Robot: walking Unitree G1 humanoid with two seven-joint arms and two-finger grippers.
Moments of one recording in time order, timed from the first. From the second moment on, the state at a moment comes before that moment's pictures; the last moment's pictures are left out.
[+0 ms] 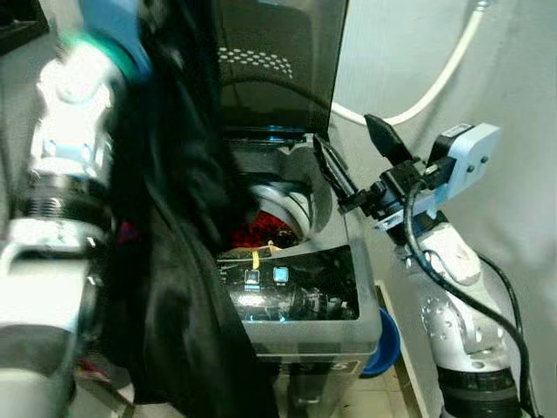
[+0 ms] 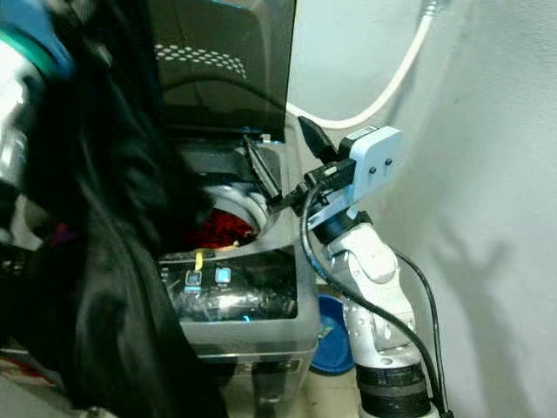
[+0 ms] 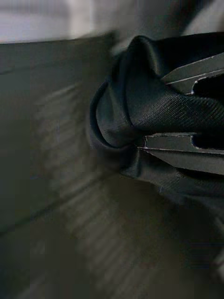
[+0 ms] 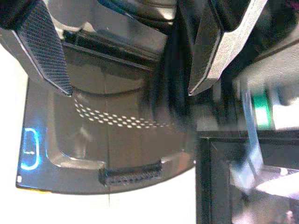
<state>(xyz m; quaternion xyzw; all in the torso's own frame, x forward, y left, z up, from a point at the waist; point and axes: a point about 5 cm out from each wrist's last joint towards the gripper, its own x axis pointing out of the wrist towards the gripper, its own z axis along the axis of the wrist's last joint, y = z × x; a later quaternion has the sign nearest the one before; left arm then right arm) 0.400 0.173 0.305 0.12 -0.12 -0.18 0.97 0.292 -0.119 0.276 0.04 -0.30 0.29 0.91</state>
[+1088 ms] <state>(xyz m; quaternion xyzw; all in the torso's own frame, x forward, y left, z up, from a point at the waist) 0.308 0.128 0.252 0.10 -0.14 -0.14 0.98 0.292 -0.124 0.272 0.05 -0.28 0.29 0.91</state>
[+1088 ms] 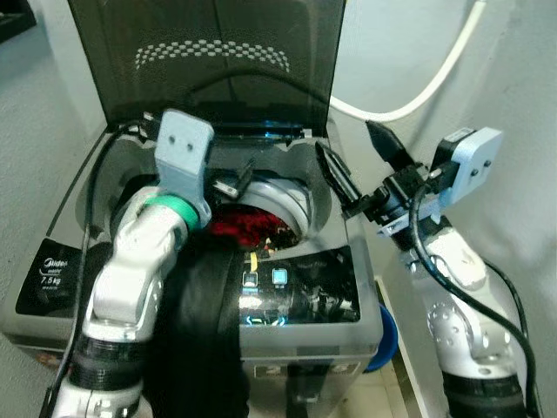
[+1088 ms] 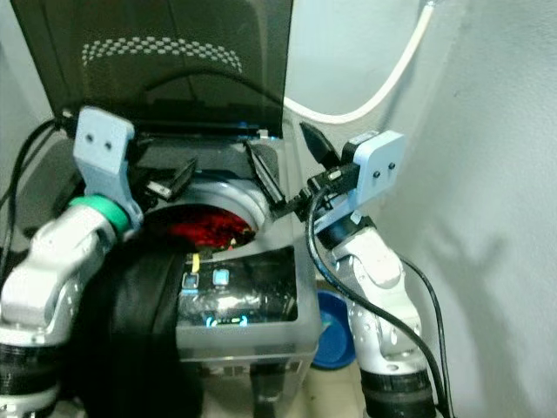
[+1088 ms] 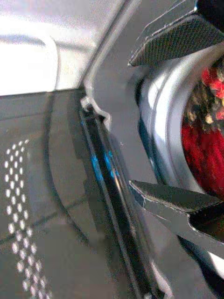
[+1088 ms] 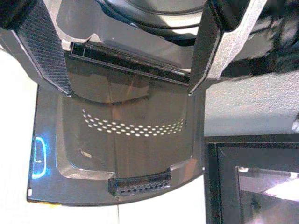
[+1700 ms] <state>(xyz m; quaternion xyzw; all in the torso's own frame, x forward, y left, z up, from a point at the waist) 0.272 0.156 0.253 0.12 -0.18 -0.03 0.98 0.310 -0.121 0.257 0.04 -0.24 0.29 0.92</state>
